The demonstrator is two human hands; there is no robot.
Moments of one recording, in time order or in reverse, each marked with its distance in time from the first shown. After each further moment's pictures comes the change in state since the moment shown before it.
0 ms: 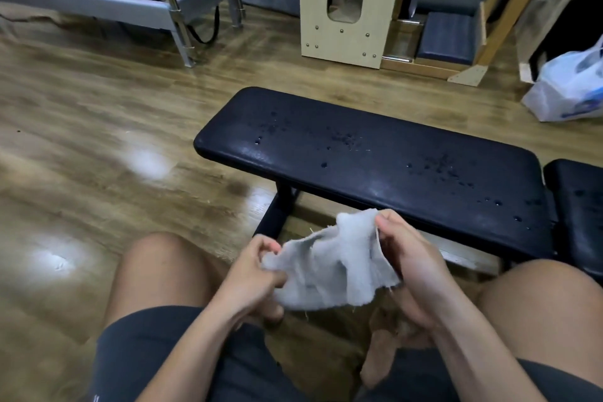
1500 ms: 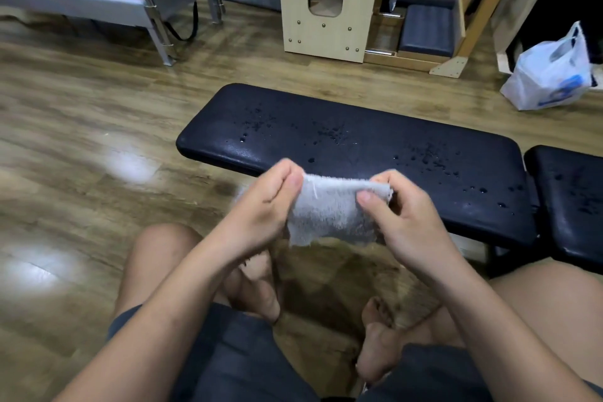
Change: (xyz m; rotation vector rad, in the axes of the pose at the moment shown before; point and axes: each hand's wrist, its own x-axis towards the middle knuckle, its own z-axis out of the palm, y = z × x) left_hand 0.016 0.101 0.005 0.299 -0.104 0.588; right_hand 0.010 -0.027 -0.003 -0.724 0.142 -0.428
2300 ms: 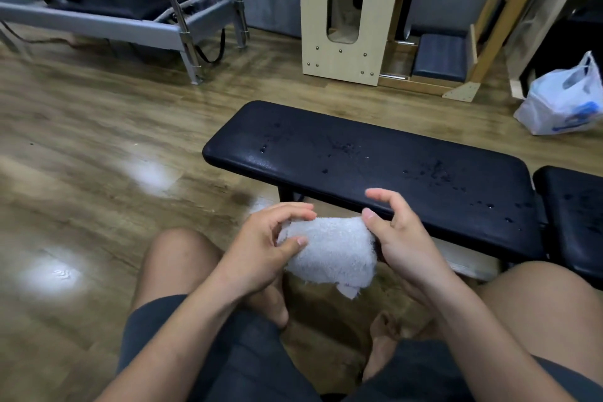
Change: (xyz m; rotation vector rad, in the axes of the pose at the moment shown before) left_hand -0.058 -0.014 0.000 0.022 0.094 0.022; right_hand -0.020 0.006 0.015 0.230 -0.059 0.279
